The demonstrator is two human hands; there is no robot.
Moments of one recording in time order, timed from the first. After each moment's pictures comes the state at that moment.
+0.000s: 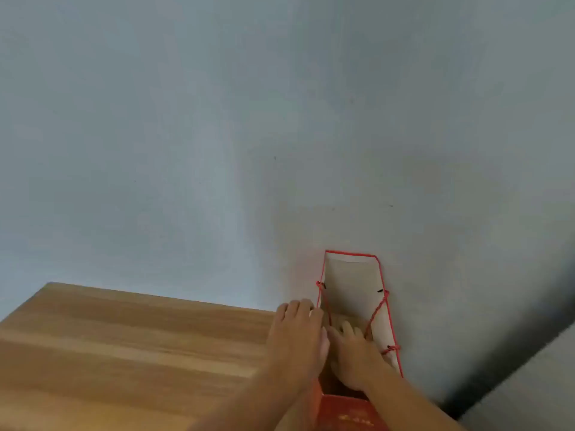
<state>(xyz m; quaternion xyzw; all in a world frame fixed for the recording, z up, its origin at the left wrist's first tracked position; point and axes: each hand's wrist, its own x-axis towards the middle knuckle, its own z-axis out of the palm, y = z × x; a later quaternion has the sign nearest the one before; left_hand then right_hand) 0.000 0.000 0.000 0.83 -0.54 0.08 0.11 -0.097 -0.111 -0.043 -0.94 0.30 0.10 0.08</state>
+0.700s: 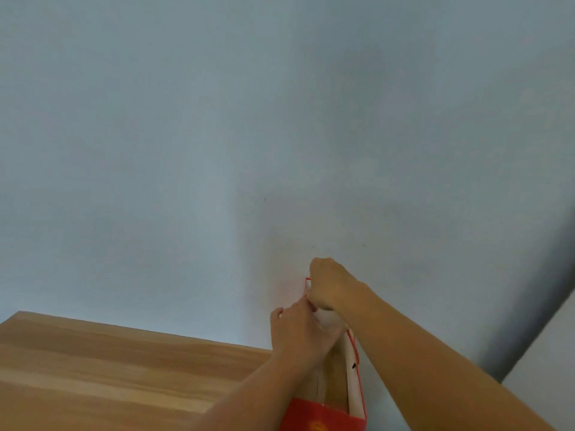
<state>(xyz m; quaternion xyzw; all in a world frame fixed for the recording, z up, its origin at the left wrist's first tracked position) -0.026 -0.029 0.093 0.84 -0.40 -0.08 0.36 -0.048 -0.106 0.182 -0.93 0.36 0.02 0.08</state>
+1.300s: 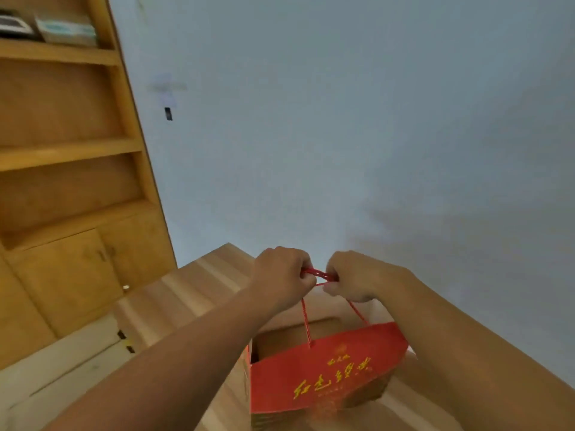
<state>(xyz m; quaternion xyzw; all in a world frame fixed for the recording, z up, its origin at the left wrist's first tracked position) 0.027 0.211 0.157 0.93 -0.27 0.13 0.21 -0.003 0.047 0.187 -0.99 -0.01 0.10 0.06</state>
